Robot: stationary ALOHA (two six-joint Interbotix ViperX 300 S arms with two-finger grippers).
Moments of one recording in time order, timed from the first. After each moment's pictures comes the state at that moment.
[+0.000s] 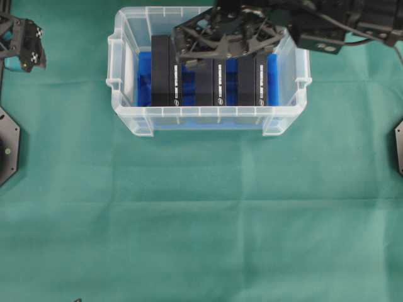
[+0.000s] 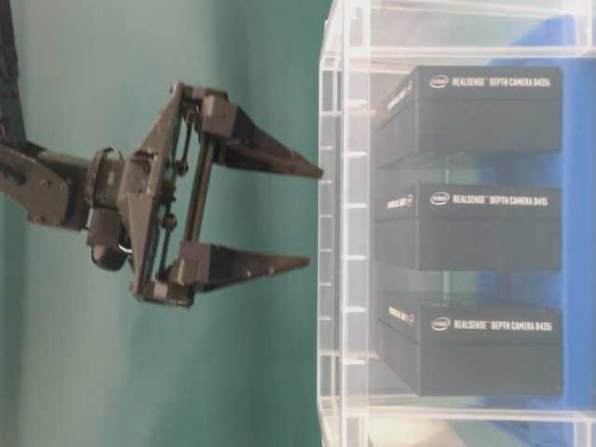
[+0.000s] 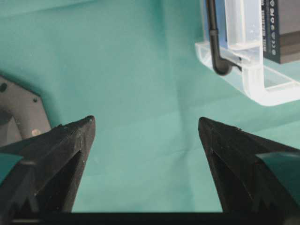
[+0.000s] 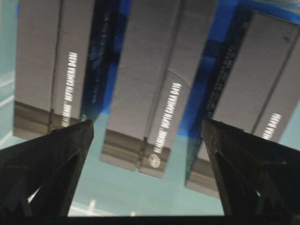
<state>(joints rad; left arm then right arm) 0.33 -0.63 0.44 0.10 1.43 -1.09 -0.24 0.24 -0.21 -0.08 1.25 1.27</state>
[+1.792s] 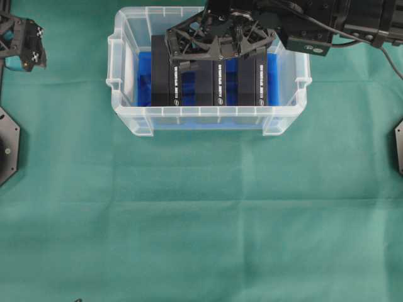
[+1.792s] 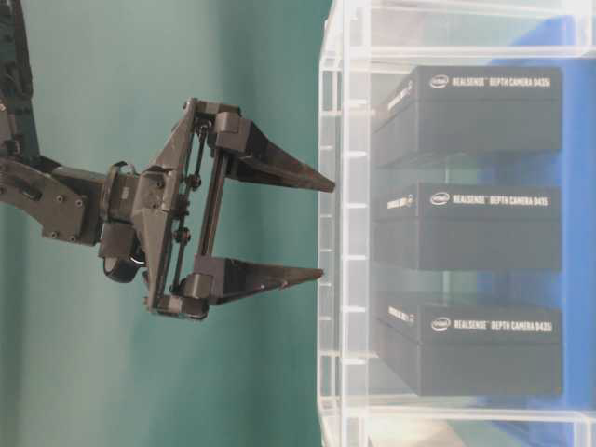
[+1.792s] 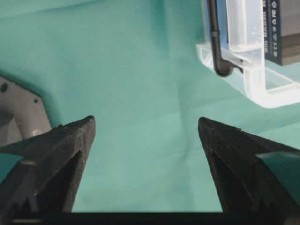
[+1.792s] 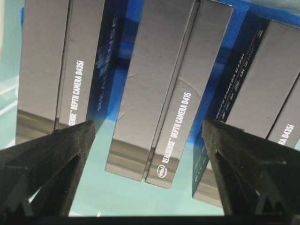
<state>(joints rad) 0.33 -0.63 0.44 0.10 1.43 -1.09 -0.24 0.26 -0.22 -0.08 1.24 1.27</state>
